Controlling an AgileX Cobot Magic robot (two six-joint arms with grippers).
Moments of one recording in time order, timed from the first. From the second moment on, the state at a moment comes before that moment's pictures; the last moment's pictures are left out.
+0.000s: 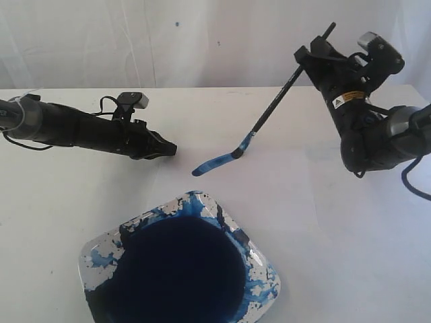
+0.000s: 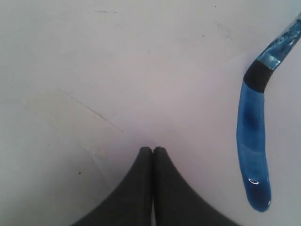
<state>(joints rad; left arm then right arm) -0.23 2.33 -1.55 -1.49 0.68 1.57 0.33 2.14 -1.13 0.05 -1.20 0.57</state>
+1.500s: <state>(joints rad) -0.23 2.33 -1.55 -1.49 0.68 1.57 0.42 2.03 -1.14 -0.29 -1.20 0.76</state>
